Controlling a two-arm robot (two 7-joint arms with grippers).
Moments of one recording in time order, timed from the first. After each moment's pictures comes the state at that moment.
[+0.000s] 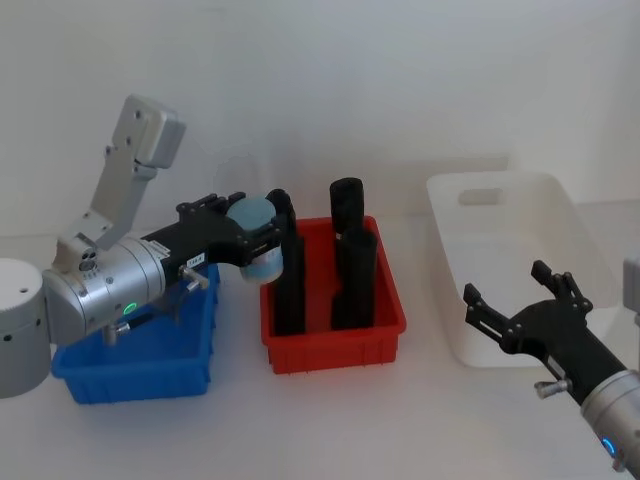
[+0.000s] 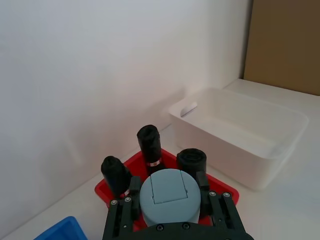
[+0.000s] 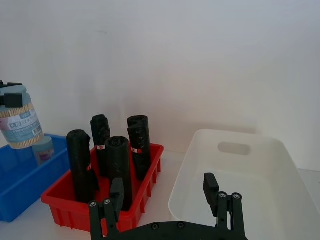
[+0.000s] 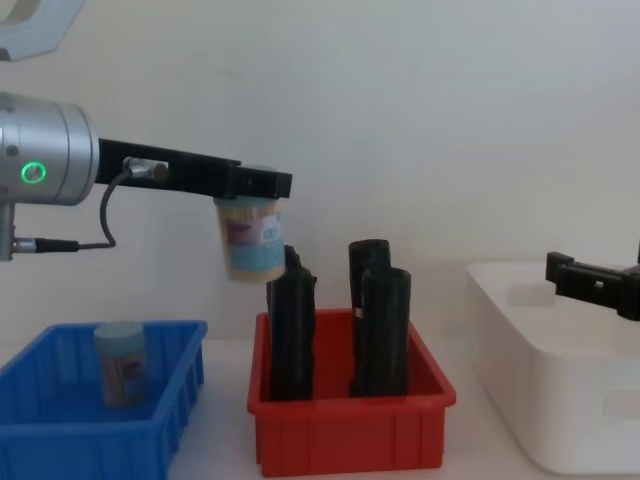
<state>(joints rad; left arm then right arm) -0.47 0.40 0.28 -1.58 -0.34 0.44 -0.45 -0.01 0.34 -0.23 -1.77 0.29 0.03 0.07</state>
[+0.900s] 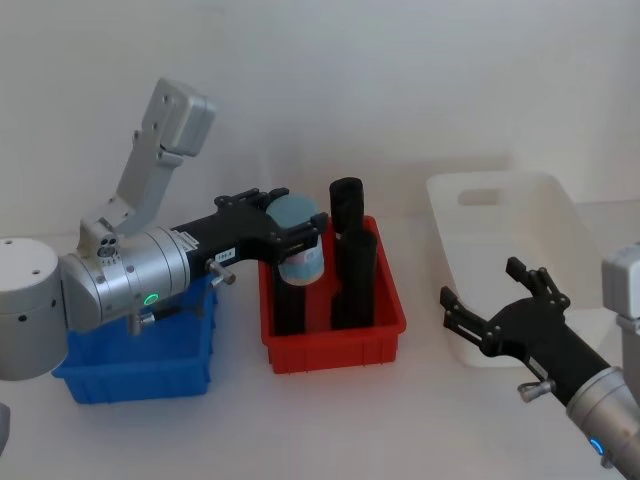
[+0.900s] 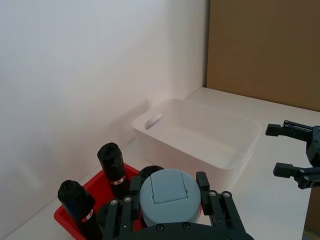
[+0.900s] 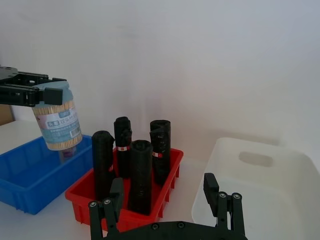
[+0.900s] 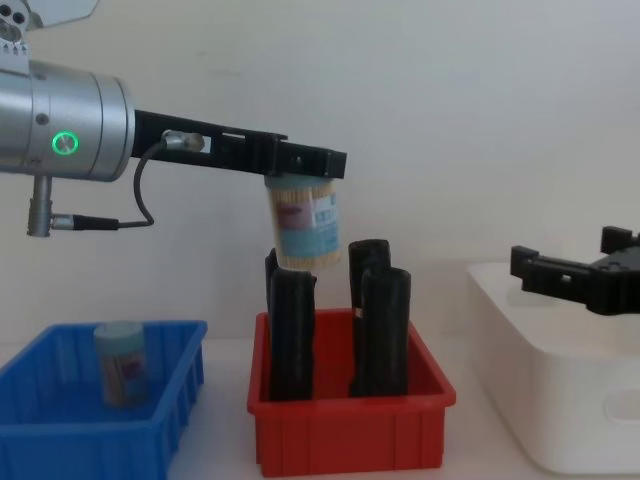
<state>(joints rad) -0.50 0.37 0.30 -1.58 -0.35 0.47 -0.57 -0.01 0.33 -0.24 -1.78 0.26 0.04 0.13</state>
